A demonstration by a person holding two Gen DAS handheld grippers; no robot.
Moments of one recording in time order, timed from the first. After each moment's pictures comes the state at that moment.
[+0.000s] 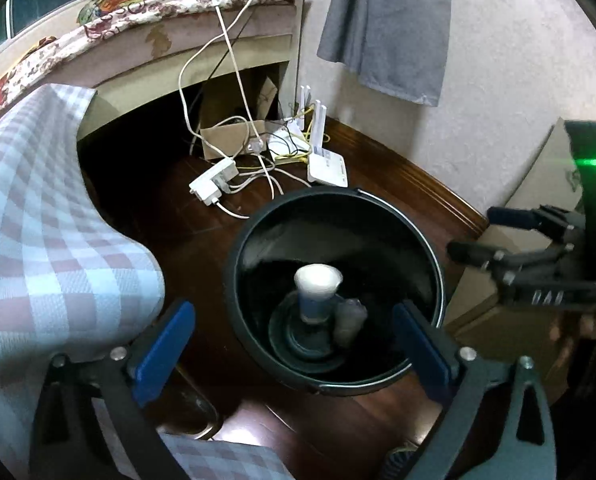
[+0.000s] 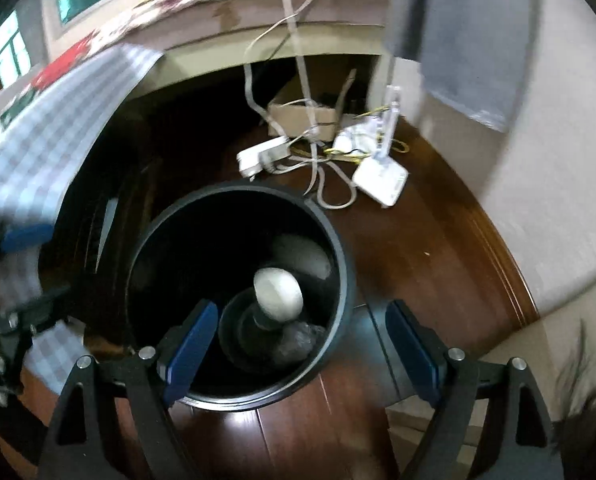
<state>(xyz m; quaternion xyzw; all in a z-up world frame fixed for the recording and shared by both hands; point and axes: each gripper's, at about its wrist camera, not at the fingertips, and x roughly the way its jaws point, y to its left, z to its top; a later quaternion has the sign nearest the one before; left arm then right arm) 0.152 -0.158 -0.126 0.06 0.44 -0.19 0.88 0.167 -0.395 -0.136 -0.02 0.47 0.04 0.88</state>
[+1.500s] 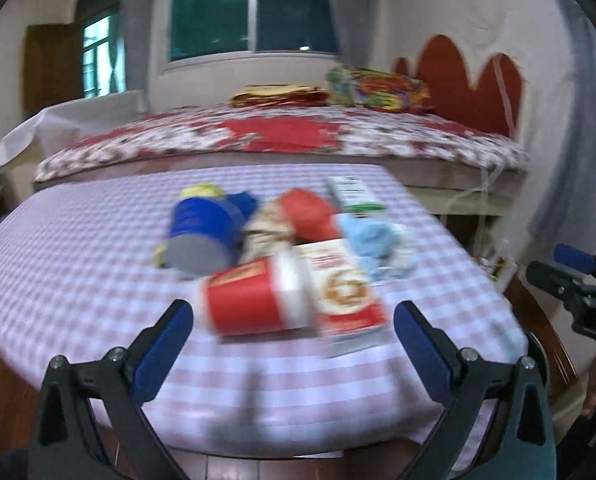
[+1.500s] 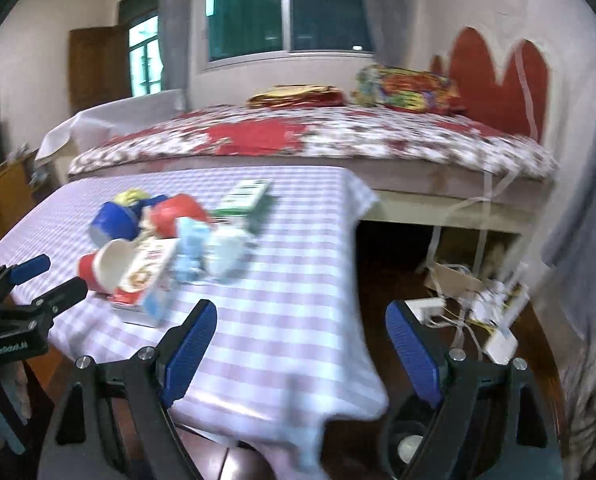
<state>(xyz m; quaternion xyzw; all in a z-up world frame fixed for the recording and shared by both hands) 0.029 0.148 -0.001 -0.06 0.28 0.16 0.94 0.115 -0.077 0.026 -0.09 0.29 0.27 0.91</state>
